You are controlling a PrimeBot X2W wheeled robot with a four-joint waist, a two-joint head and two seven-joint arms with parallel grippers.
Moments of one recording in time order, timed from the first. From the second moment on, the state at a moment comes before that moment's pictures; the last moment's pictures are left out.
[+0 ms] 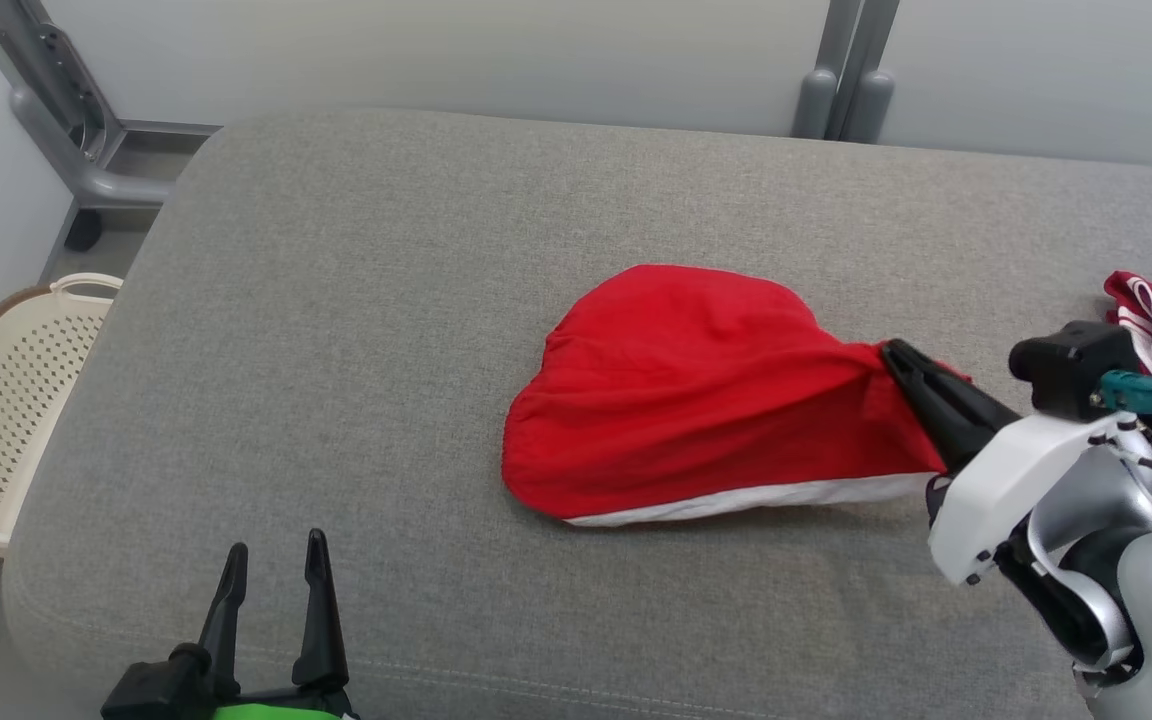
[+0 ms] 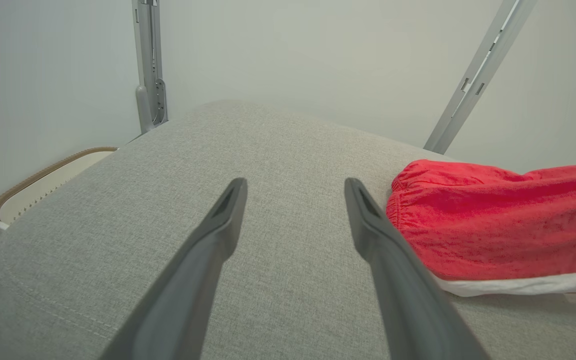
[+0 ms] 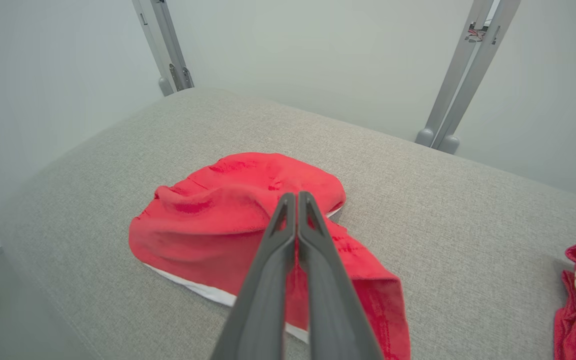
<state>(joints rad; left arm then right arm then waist) 0.13 0.05 -0.09 0.07 -0.34 -0.02 -0.26 -0.16 -0.29 0.16 -0.21 0.36 0.13 0.42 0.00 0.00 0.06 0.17</state>
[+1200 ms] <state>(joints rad) 0.06 0.05 -0.15 0.08 -0.34 0.00 -0.26 -0.79 -0.19 -0.04 0.81 0.23 0.13 0.08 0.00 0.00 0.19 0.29</state>
